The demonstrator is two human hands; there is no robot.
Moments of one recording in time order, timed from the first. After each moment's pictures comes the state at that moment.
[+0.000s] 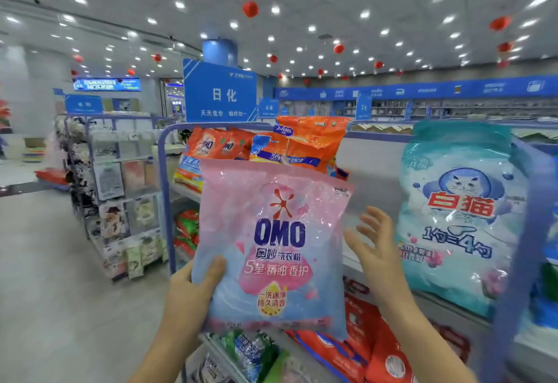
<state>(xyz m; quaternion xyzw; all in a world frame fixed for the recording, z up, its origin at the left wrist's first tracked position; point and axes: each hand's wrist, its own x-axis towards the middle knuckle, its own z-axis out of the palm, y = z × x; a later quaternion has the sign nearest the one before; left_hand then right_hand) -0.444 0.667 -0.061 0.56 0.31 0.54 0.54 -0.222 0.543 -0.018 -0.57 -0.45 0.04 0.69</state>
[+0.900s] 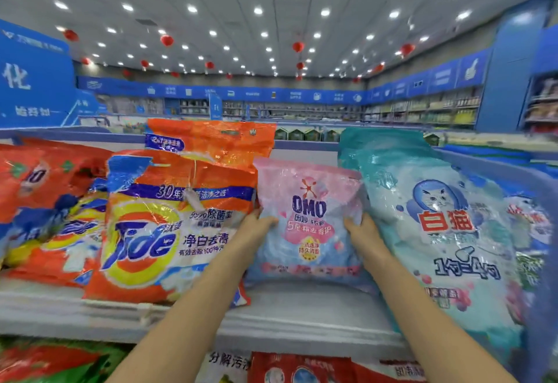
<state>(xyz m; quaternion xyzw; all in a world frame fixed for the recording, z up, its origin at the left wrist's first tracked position) -0.115 0.848 0.004 0.73 0.12 0.18 0.65 -0.052 0.661 0.001 -0.77 -0.07 -0.09 0.62</state>
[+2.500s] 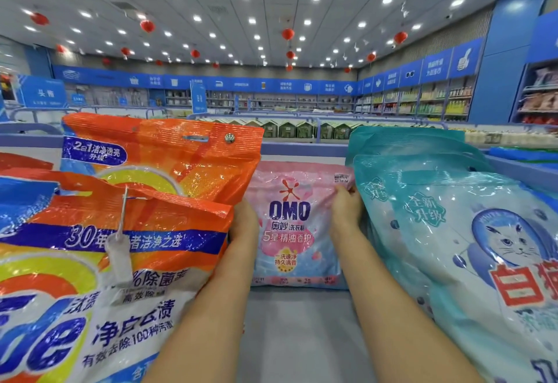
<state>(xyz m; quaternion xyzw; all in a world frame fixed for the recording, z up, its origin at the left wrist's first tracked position) 0.024 0.882 0.025 0.89 0.38 0.18 0.21 0.099 0.738 0.033 -0.63 0.05 -0.16 0.76</state>
